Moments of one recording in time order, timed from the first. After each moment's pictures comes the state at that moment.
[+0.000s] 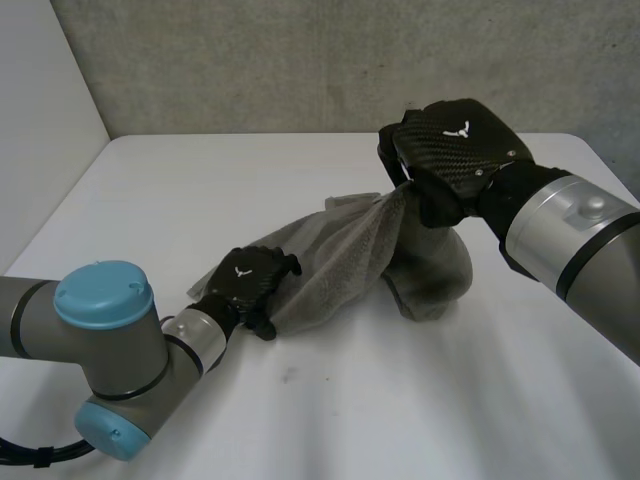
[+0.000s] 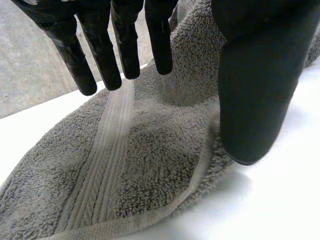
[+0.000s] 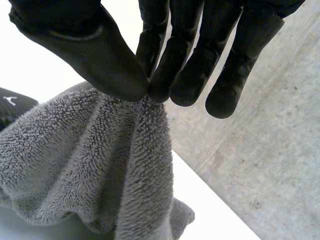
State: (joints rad) left arm 4.25 -2.12 -1.74 3.61 -1.33 3.25; right arm 2.06 -1.49 1.44 0.12 1.27 2.84; left_hand 0.47 0.47 0.46 0.47 0.29; right_hand 1.33 1.33 1.33 1.34 1.16
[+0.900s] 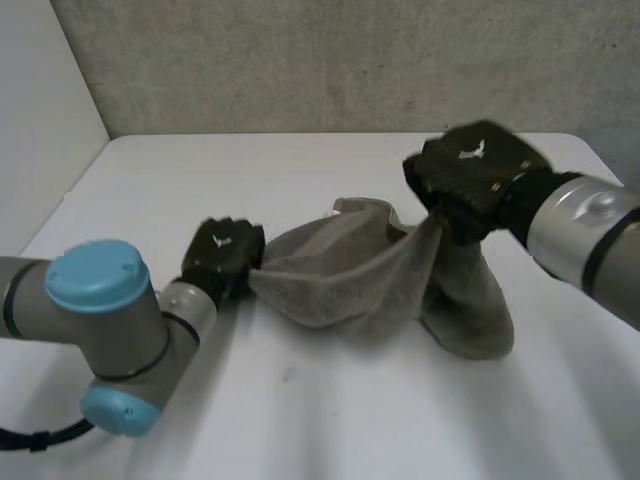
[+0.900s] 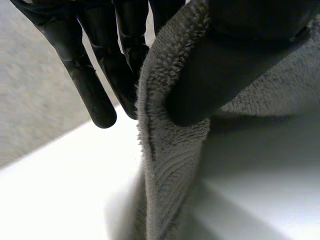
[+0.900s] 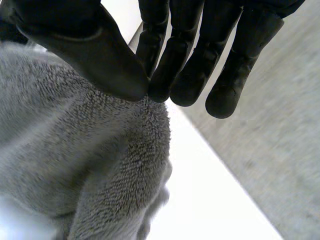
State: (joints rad) left arm 4.24 -2.10 -1.67 3.61 -1.51 3.32; right arm 2.02 -1.43 1.34 0.35 1.30 2.63; left_hand 1.19 1.22 1.22 1.22 1.03; right_hand 1.33 1.33 1.33 1.34 1.17
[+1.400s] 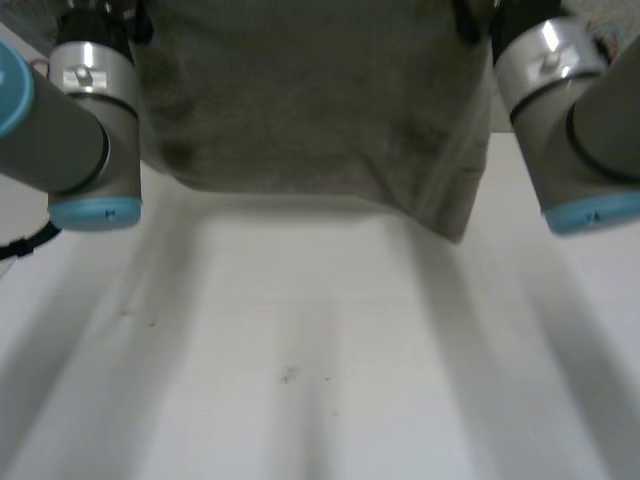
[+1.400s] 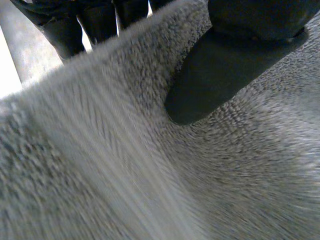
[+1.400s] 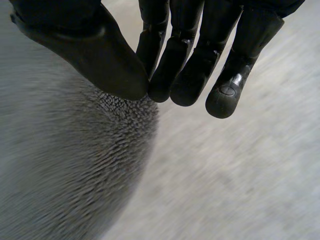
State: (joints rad) left arm 4.31 -2.00 -1.13 3.73 -1.74 3.45; right arm 2.03 -1.18 1.04 -0.35 1.48 2.62; left_hand 1.19 1.22 1.22 1.22 1.03; right_hand 1.33 1.33 1.33 1.34 1.17
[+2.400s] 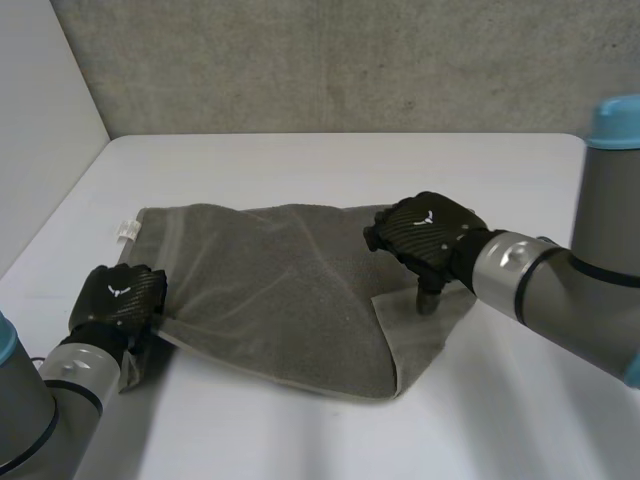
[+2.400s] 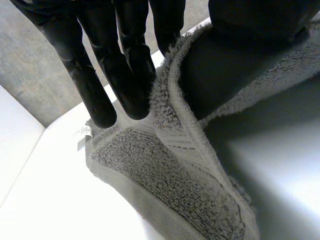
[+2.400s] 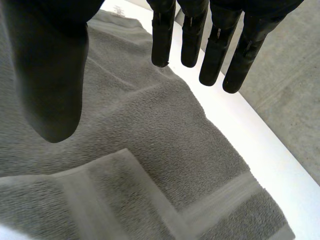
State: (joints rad) left arm 4.45 -1.70 -2.15 3.59 -1.58 3.47; right arm 2.03 -1.22 1.35 0.31 1.23 2.56; left_hand 1.19 1.22 1.22 1.22 1.03; right_hand 0.41 0.42 0.41 0.41 0.21
